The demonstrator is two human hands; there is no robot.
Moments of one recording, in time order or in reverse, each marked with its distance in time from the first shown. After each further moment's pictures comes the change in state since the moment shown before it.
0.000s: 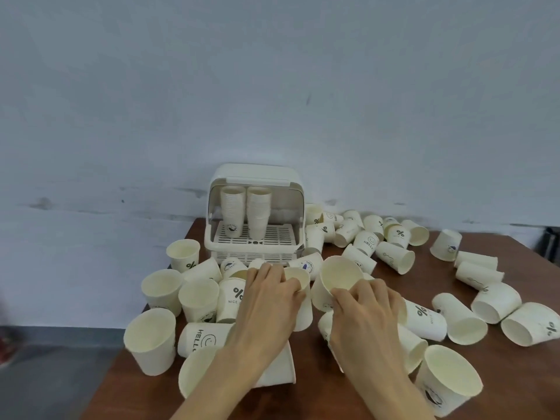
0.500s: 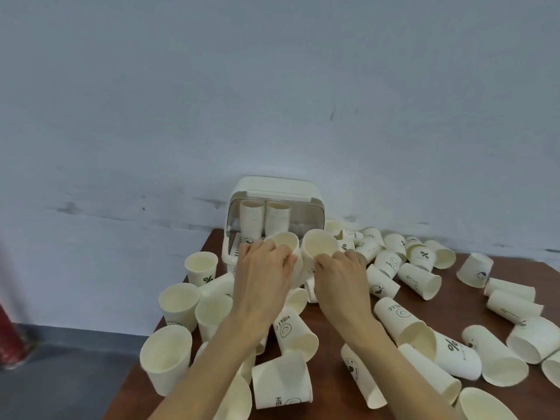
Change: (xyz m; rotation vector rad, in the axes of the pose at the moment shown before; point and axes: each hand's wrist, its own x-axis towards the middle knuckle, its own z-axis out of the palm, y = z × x) left_hand 0.055 -0.049 -0.014 0.007 0.175 -0.159; right_hand 0.093 -0.035 0.072 0.062 -0.101 -0.058
